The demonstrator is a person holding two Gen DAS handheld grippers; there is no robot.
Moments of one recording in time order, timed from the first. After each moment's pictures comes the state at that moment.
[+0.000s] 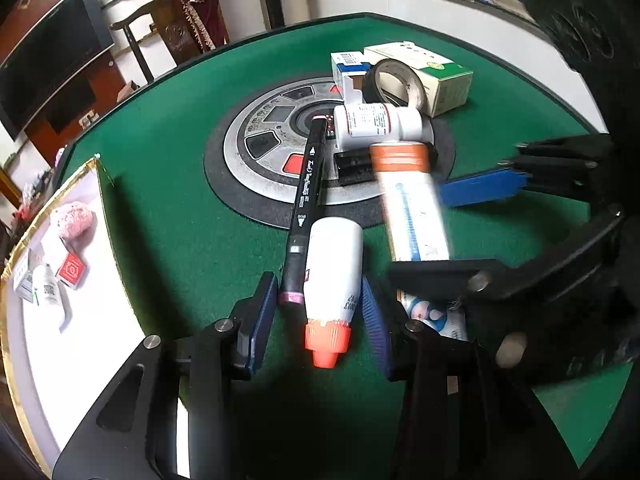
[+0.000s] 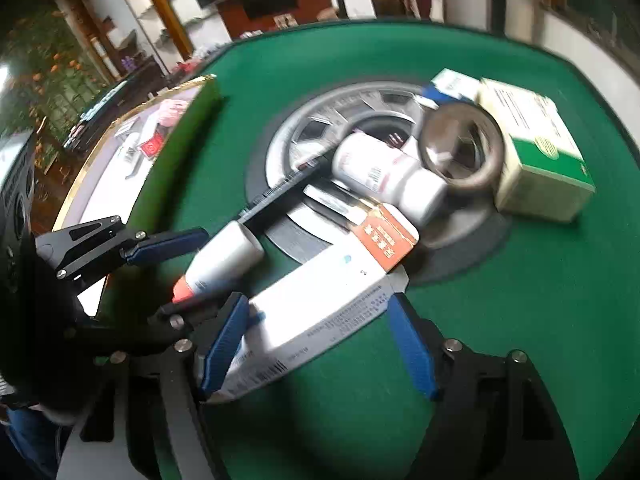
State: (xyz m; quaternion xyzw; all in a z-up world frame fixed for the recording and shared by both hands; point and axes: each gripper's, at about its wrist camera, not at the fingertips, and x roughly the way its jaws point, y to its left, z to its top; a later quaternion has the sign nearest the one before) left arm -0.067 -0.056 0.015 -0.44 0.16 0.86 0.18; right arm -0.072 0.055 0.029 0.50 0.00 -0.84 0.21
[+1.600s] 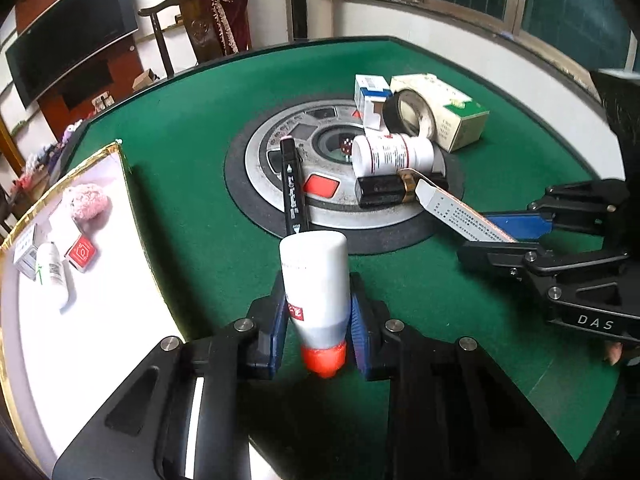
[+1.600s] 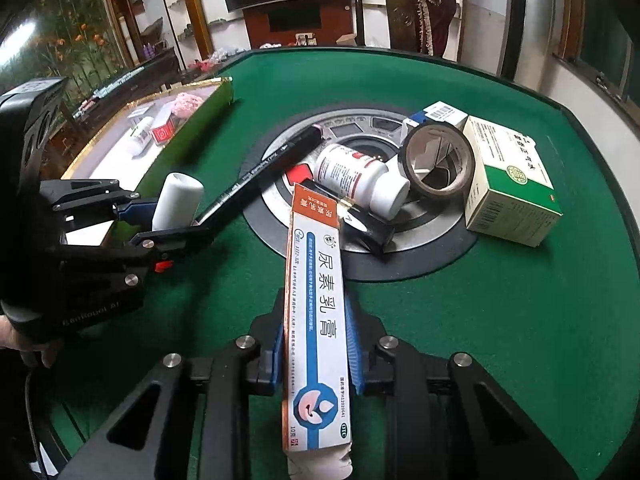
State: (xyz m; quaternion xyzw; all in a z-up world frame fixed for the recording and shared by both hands) left arm -0.066 -0.076 0.028 -0.44 0.09 0.88 0.17; right arm -0.051 0.083 0.045 0.46 0.06 -0.86 0.22
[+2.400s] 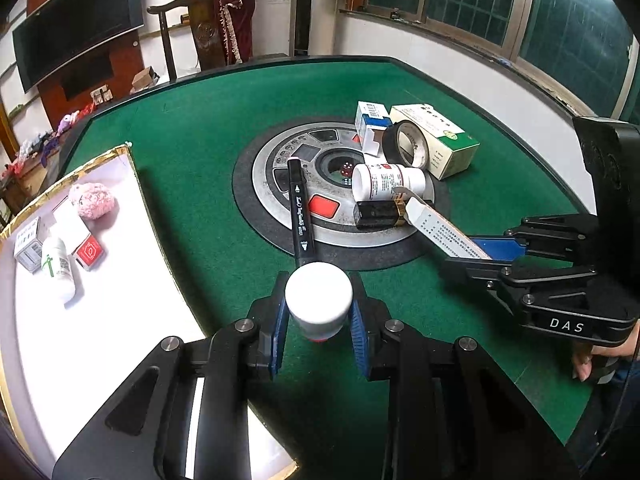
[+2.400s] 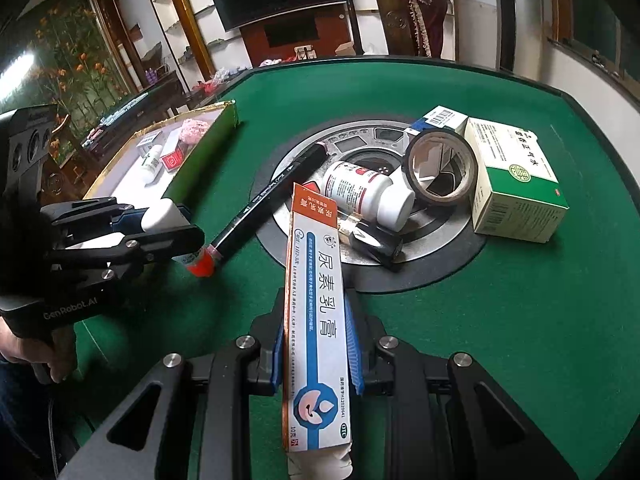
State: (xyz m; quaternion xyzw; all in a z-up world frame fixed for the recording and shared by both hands) left arm -0.066 -0.088 0.045 -0.43 0.05 0.88 0.19; right arm -0.051 0.089 0.050 0.45 0.01 -0.86 0.23
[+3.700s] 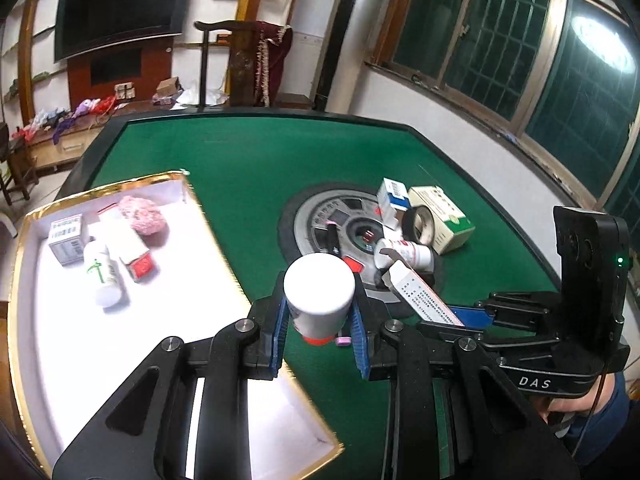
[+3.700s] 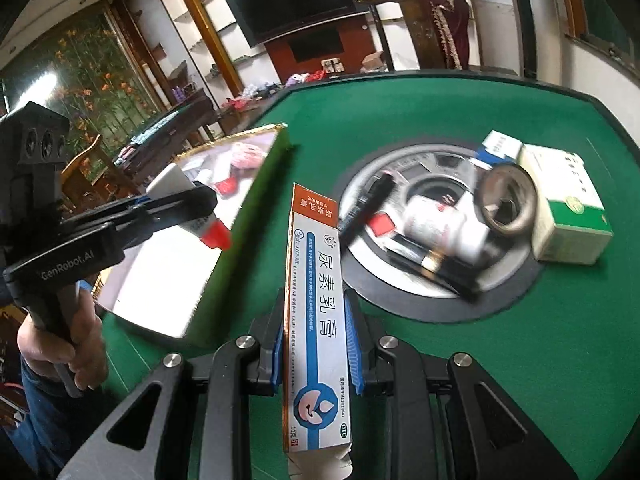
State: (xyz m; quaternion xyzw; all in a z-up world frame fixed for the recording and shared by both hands) left arm -0.059 -0.154 0.094 -0.37 -0.06 0.91 0.17; right arm -0.050 0.050 0.075 0.43 -0.04 -0.86 0.29
